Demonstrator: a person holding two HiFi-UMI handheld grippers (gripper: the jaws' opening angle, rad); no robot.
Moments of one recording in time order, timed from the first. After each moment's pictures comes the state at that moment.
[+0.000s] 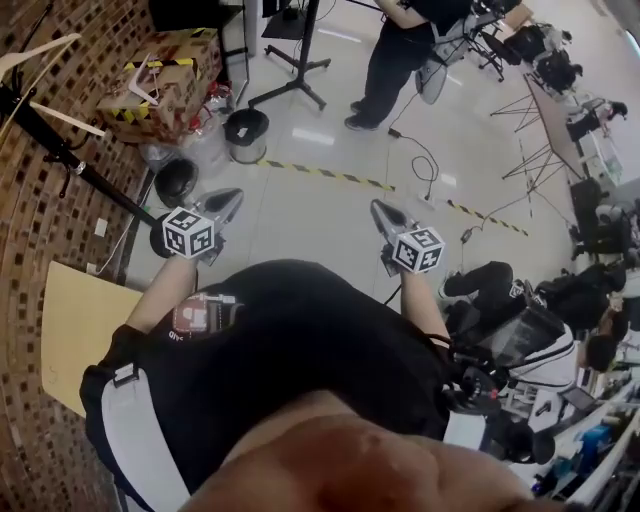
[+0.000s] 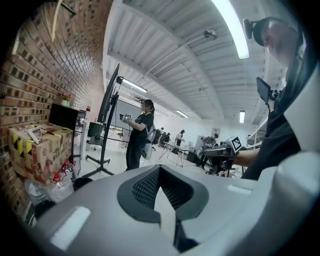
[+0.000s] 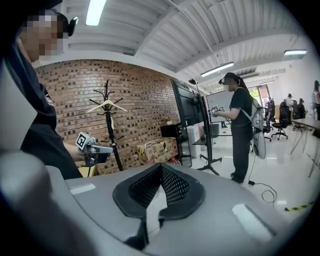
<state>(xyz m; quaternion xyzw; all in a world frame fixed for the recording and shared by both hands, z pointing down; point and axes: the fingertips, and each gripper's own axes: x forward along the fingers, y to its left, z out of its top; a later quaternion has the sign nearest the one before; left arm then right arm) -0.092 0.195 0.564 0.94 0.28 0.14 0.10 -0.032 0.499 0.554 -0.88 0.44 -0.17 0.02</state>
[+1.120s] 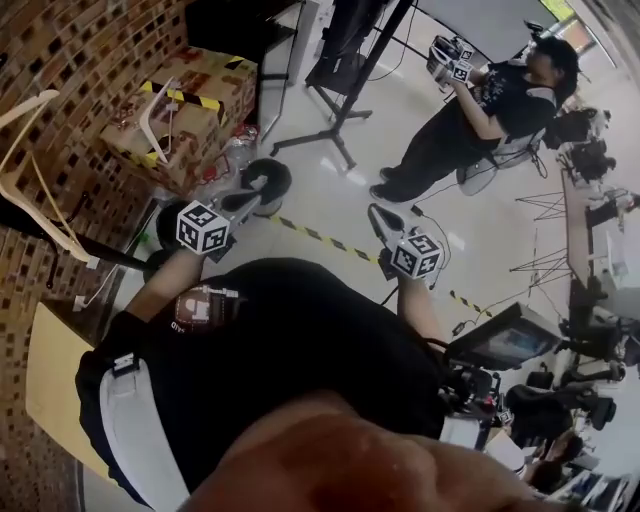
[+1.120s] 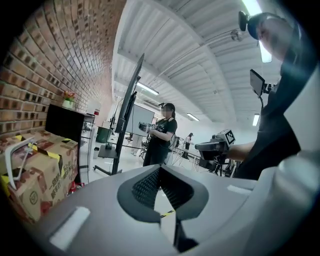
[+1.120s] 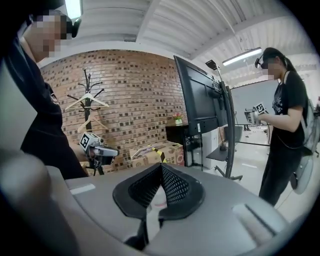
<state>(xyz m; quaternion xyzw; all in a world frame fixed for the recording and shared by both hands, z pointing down) 0.224 0.044 0.560 0.95 0.24 0.12 0.12 0.323 0.283 0.527 -0.83 0.54 -0.17 -0.02</state>
